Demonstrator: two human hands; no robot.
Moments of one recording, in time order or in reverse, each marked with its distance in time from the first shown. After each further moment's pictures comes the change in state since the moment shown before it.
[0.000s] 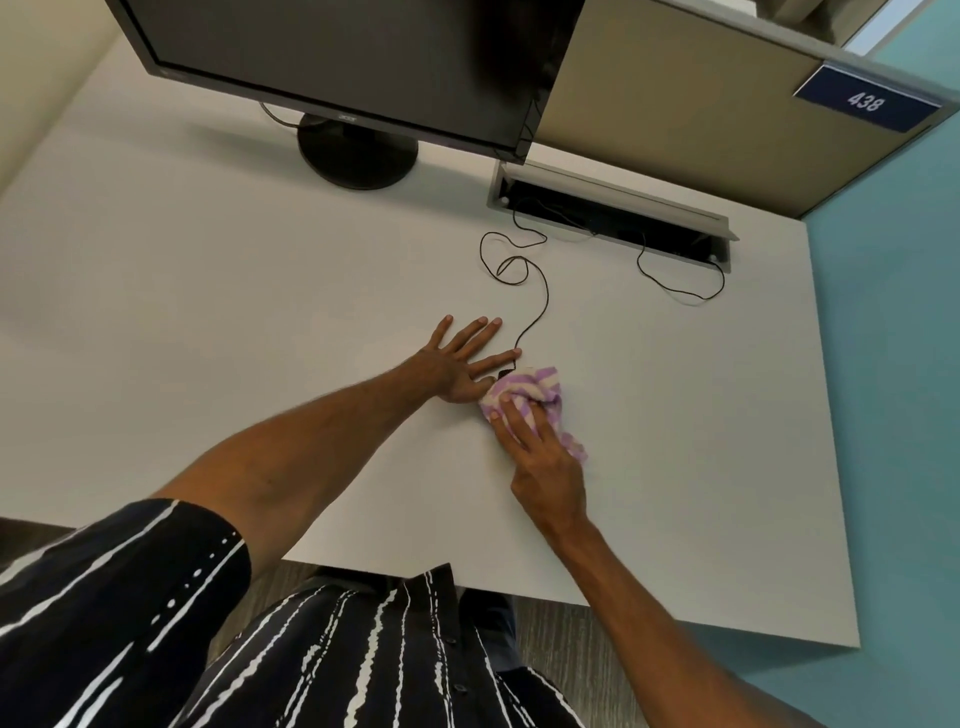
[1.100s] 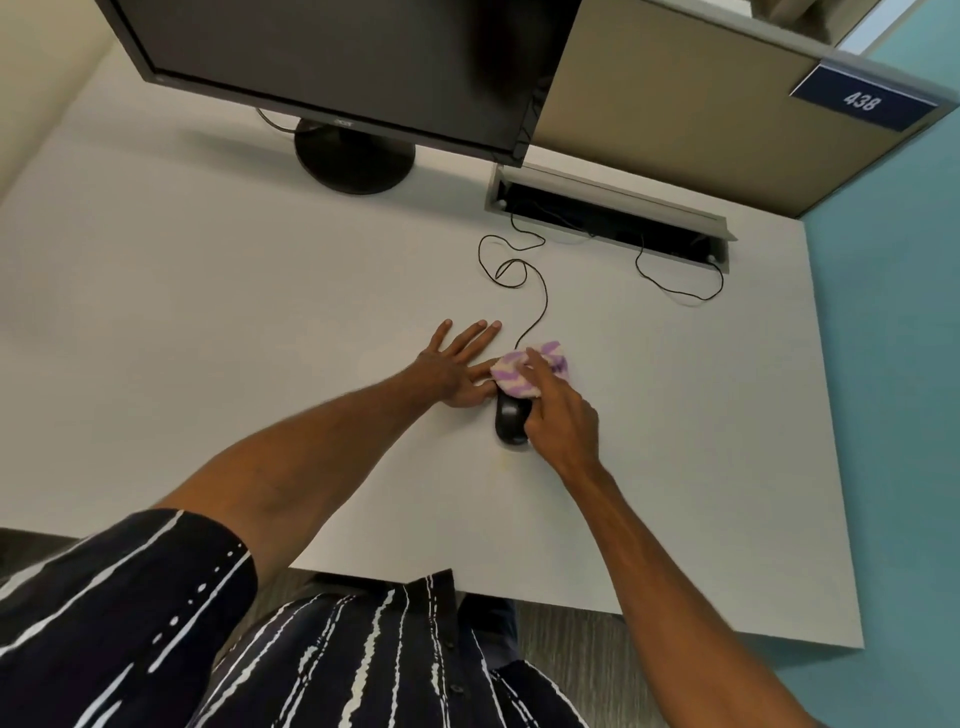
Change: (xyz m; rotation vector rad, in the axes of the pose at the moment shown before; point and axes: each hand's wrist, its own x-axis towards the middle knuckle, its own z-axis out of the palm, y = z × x) left_hand 0.004 0.005 -0.003 0.040 -0.045 -0.072; right_hand 0.066 0.026 -0.028 0.396 0.003 0.369
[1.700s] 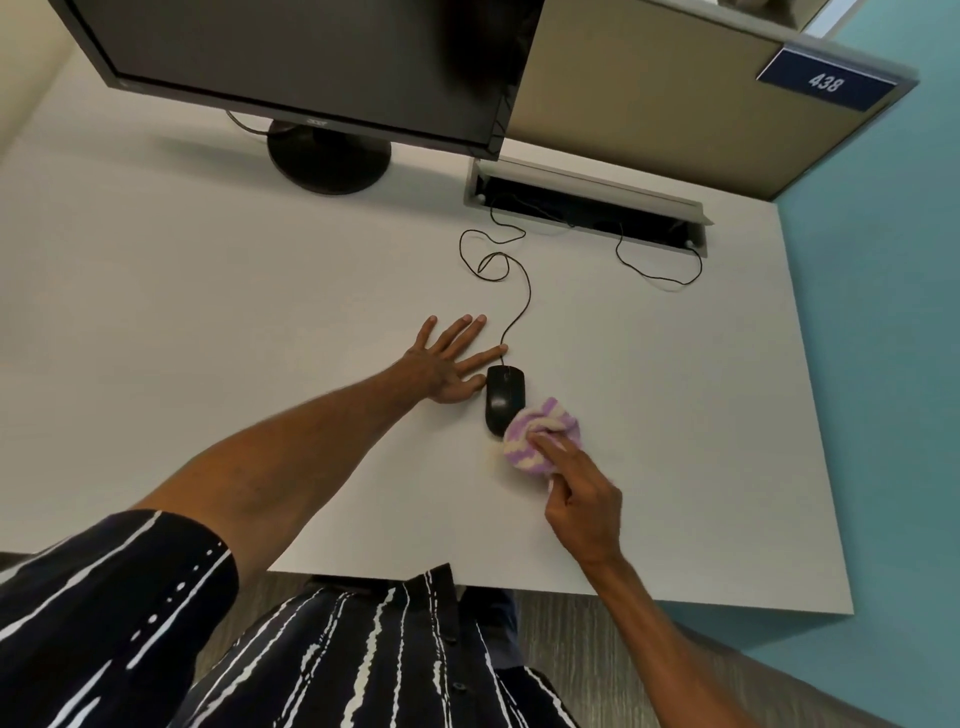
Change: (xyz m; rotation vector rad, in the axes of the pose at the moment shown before) left_hand -0.002 -0.002 0.001 -0.032 0.041 0.056; right_hand -0.116 0.056 0.009 0.079 0.282 -0.283
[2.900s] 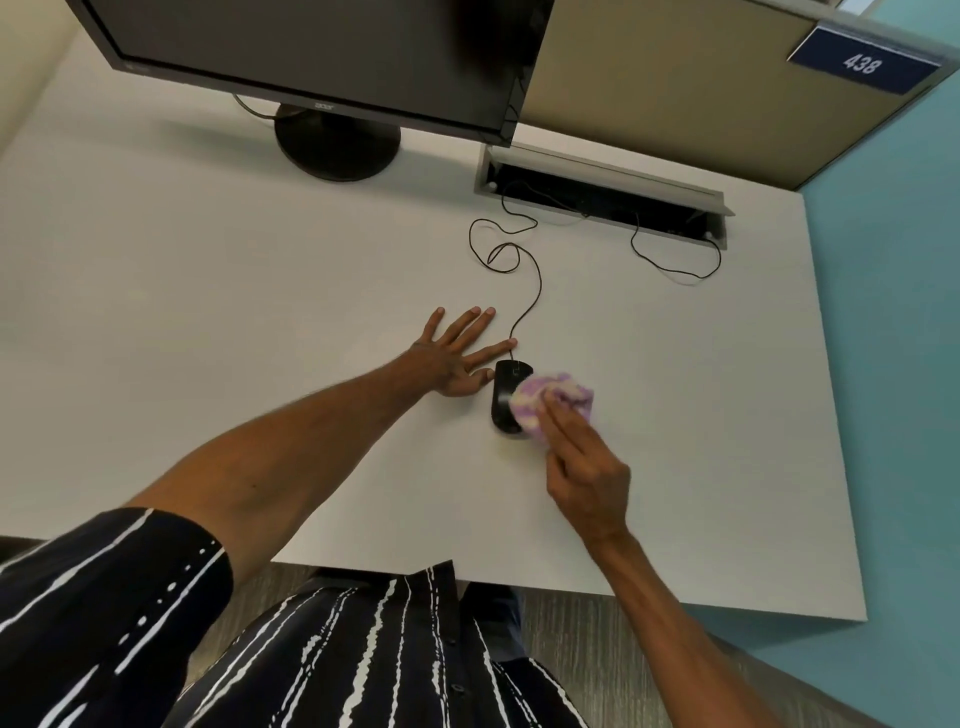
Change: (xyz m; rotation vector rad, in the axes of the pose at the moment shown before) left_hand 0.007 -0.003 0.005 -0.013 -0.009 -0.005; right_hand 0.030 0.000 0.003 -0.162 0.034 -0.145
